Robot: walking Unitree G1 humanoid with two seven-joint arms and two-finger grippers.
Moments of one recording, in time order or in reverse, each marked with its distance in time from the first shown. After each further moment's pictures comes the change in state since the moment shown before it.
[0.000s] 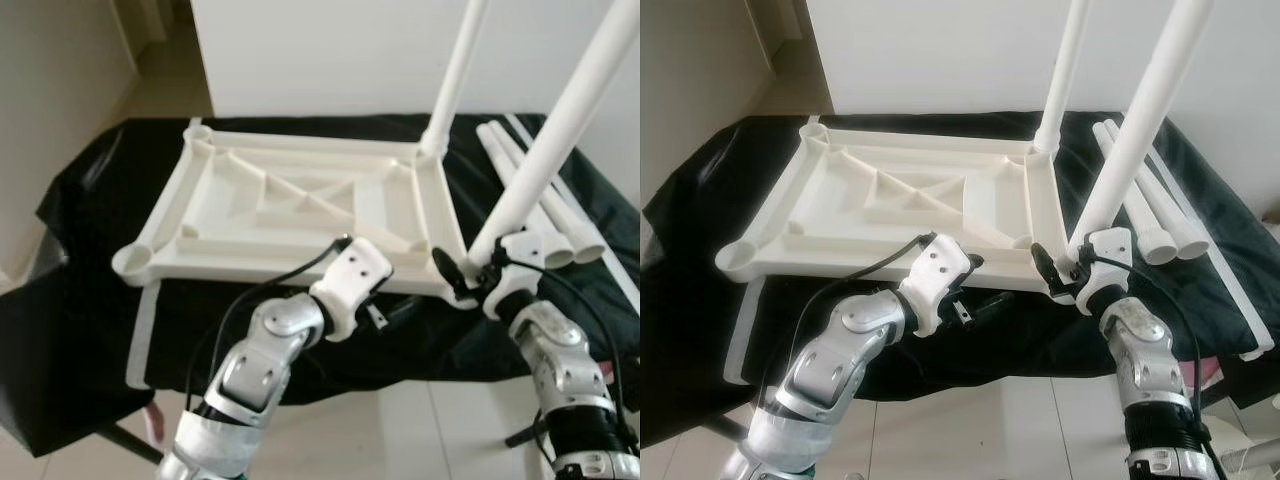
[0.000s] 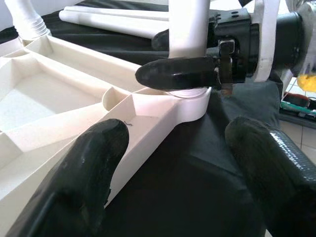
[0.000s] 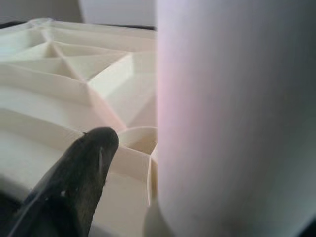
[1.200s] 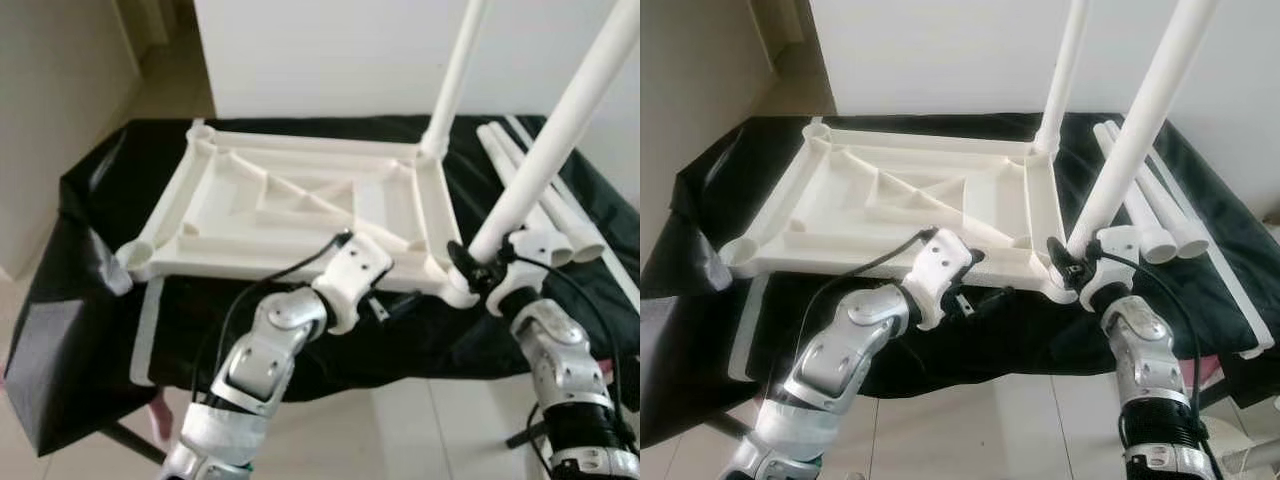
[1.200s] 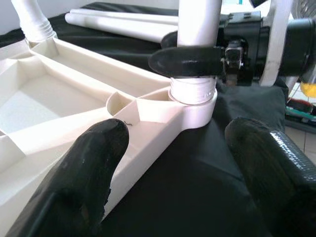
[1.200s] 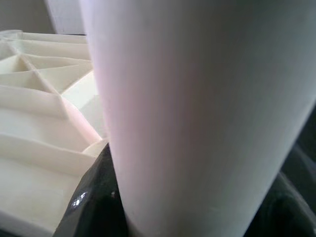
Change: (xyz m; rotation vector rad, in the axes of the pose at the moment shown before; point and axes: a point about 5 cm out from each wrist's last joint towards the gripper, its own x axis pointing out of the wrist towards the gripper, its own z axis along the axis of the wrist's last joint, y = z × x) left arm 0.007 0.006 -0.001 -0.019 -0.019 0.013; right arm -0.001 0.000 -0.005 0.053 0.014 -0.216
